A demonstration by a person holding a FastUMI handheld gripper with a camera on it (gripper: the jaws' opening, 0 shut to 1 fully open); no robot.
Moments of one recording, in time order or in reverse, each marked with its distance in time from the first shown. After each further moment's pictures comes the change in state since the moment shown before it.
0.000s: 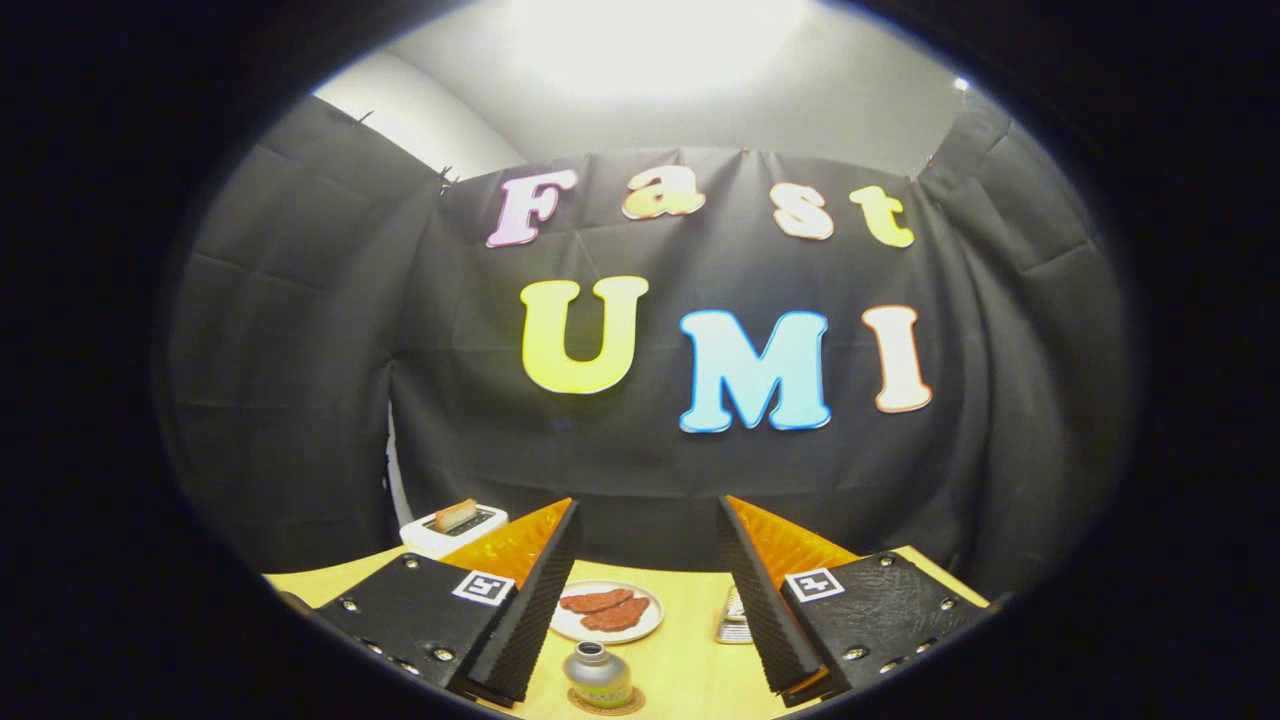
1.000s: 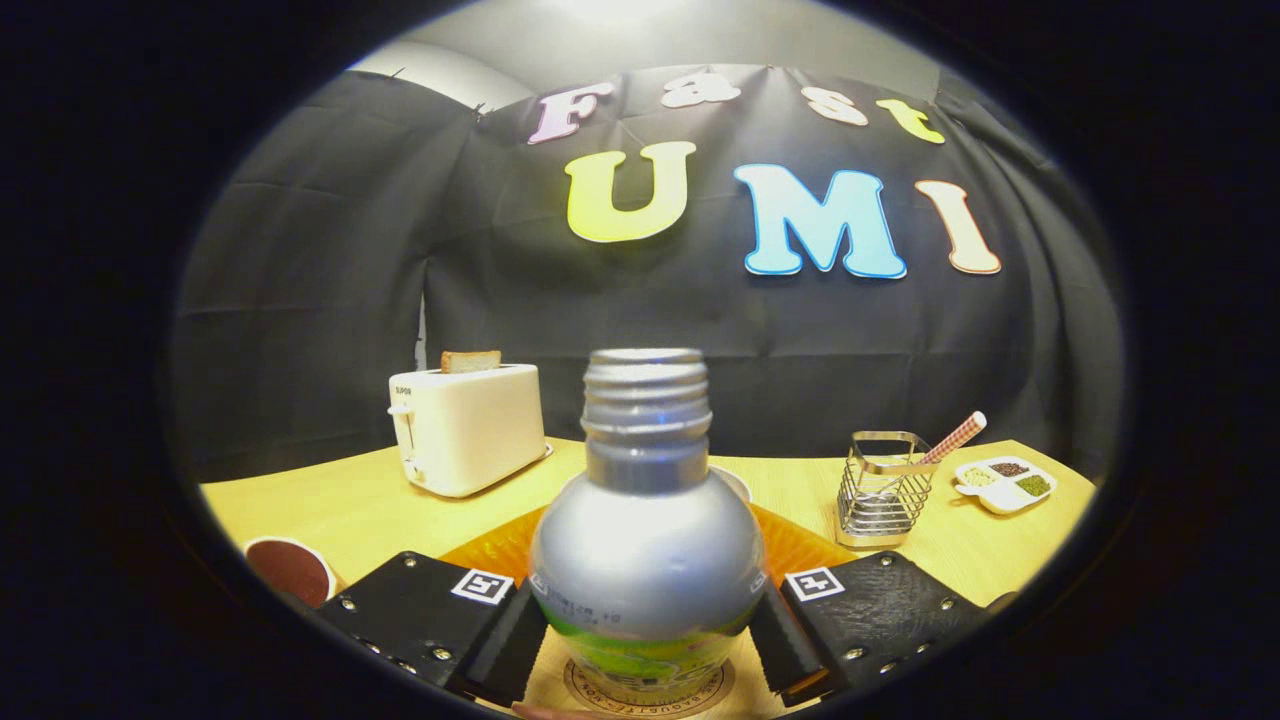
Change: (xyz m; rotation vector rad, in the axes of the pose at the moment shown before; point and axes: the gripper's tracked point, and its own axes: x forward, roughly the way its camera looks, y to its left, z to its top) arm 0.063 0.075 -0.275 0.051 0.163 0.166
